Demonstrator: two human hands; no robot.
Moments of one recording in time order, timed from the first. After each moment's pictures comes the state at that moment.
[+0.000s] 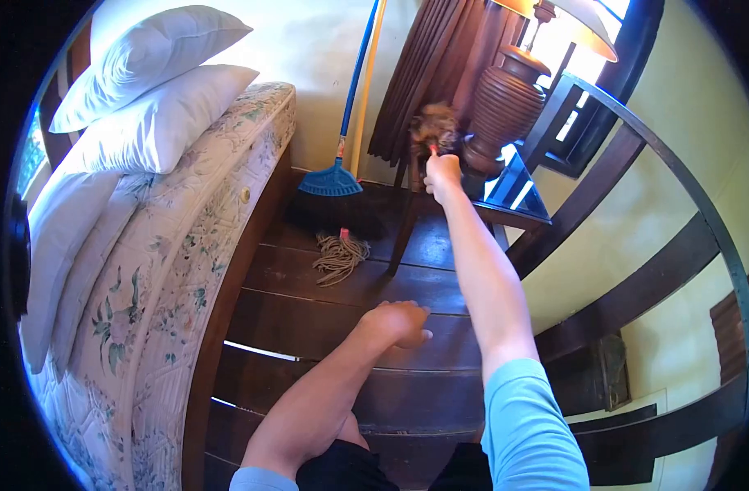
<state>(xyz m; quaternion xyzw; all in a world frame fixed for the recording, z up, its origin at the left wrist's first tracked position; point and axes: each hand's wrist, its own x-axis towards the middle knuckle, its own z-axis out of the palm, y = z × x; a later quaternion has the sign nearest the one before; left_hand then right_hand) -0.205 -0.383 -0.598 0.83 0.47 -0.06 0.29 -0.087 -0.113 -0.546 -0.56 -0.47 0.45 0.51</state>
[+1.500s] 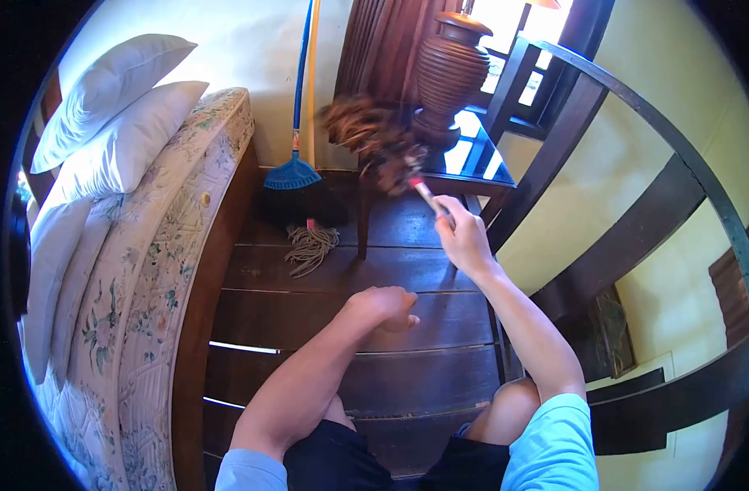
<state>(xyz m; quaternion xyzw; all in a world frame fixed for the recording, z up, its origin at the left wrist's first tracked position) -0.144 -0.384 -0.594 0.85 0.44 -0.13 0.27 0.033 -0.334 -0.563 -0.54 -0.73 0.09 0.41</state>
